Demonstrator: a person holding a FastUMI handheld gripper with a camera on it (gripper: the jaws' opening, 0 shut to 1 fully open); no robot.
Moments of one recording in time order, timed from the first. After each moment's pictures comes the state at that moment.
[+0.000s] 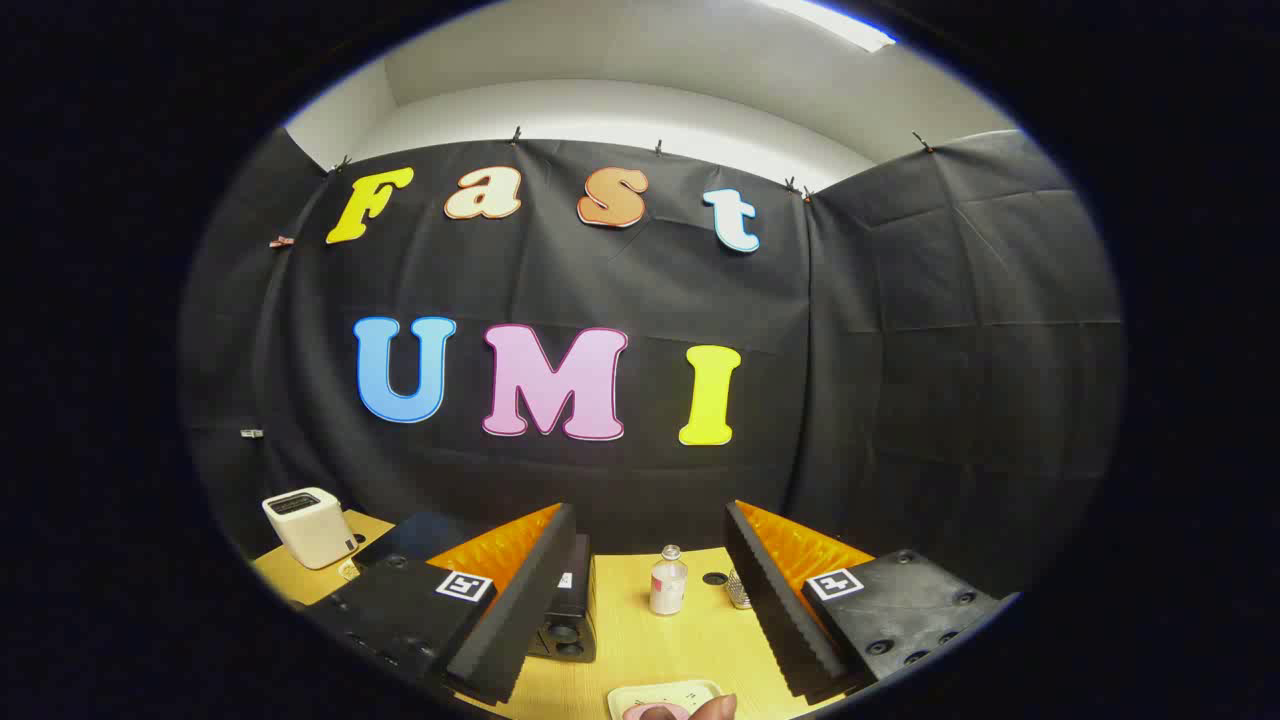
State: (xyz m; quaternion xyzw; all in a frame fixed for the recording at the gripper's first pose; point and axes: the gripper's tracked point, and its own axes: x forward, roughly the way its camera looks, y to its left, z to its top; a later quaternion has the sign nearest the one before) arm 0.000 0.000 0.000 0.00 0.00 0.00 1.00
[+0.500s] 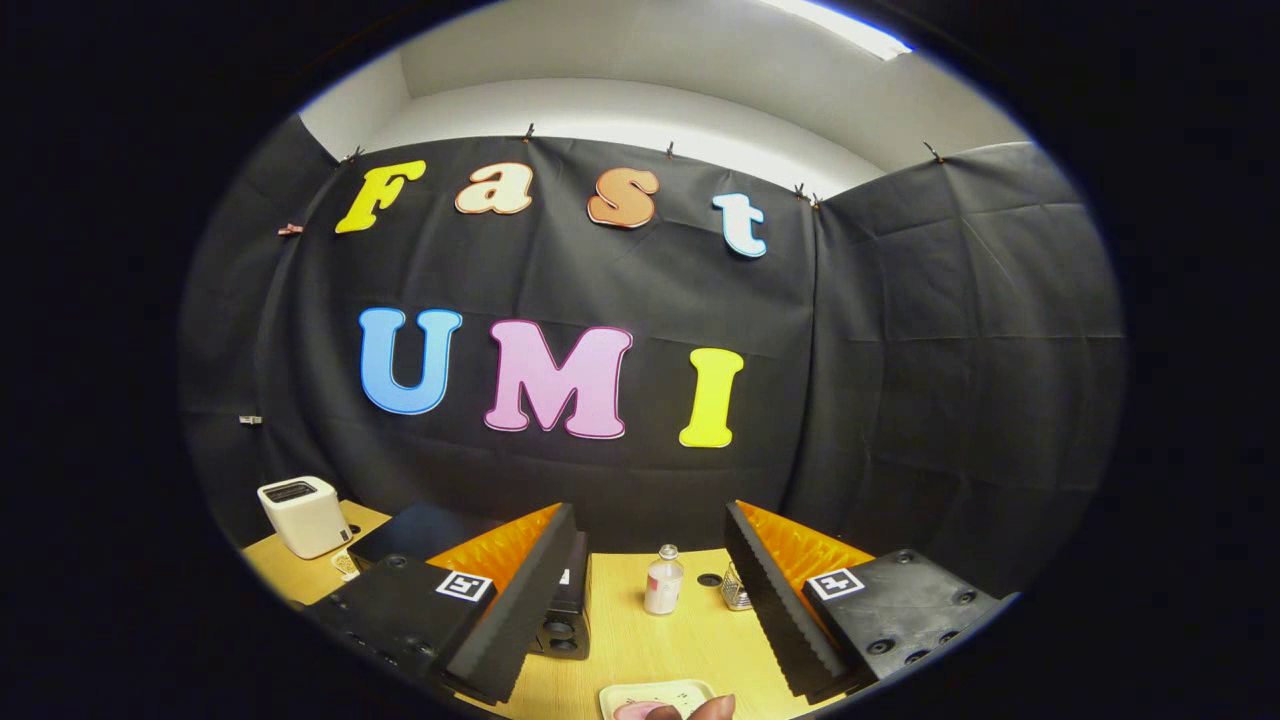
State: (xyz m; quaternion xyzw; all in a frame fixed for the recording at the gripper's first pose) arm -0.005 0.008 0.002 -0.02 0.00 0.00 1.00
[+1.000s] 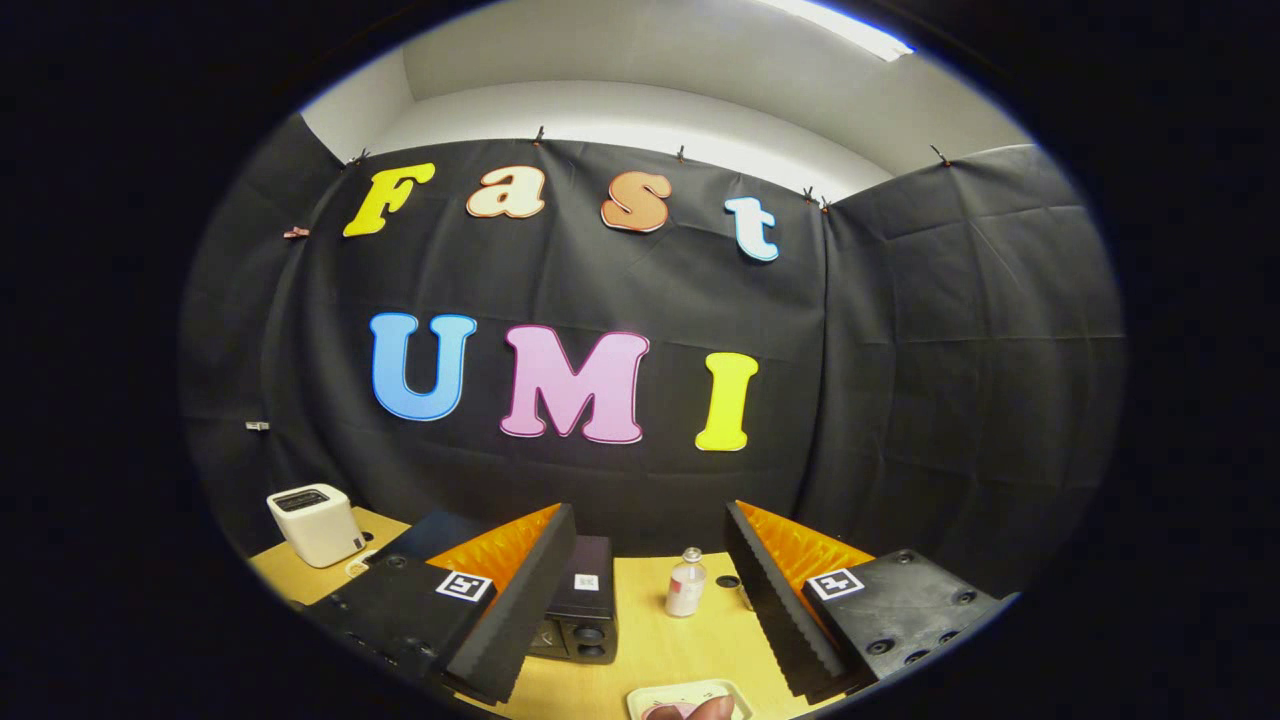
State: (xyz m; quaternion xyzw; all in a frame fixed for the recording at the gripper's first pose) arm -0.006 0.054 0.005 -0.01 0.00 0.02 1.00
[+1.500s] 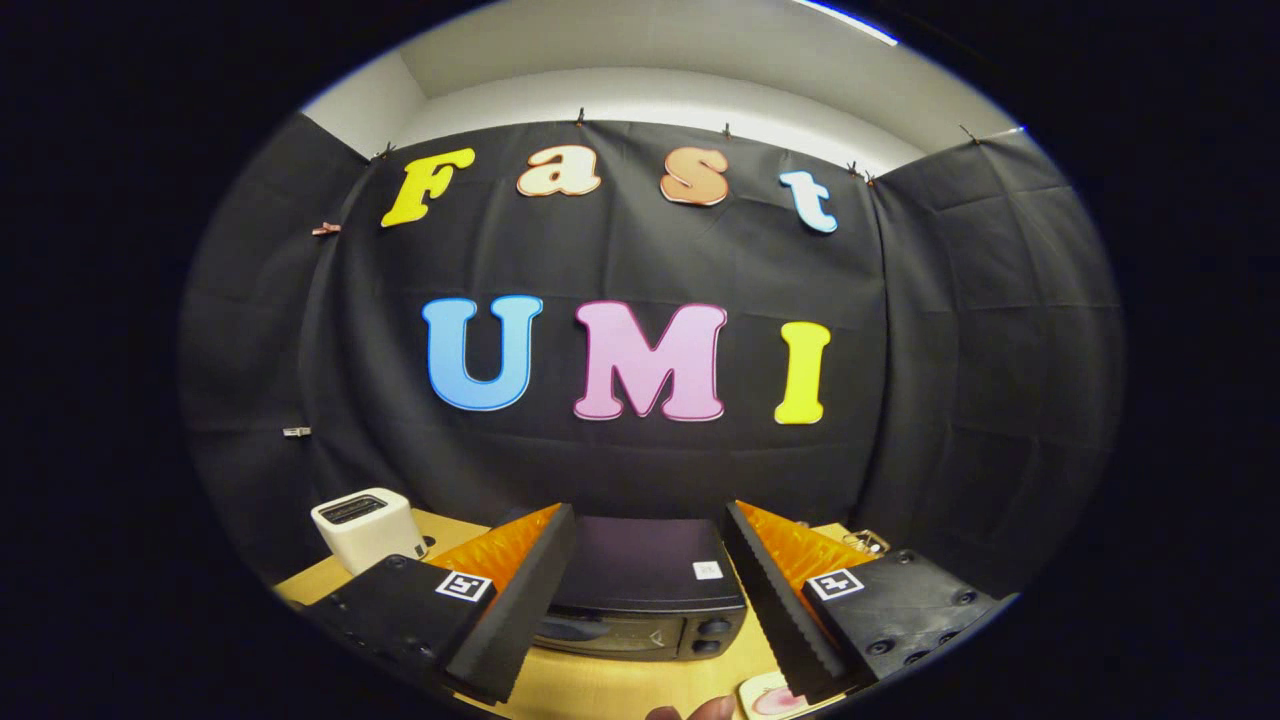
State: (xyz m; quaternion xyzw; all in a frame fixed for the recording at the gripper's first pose) arm 0.010 0.178 -0.047 0.02 0.04 0.07 1.00
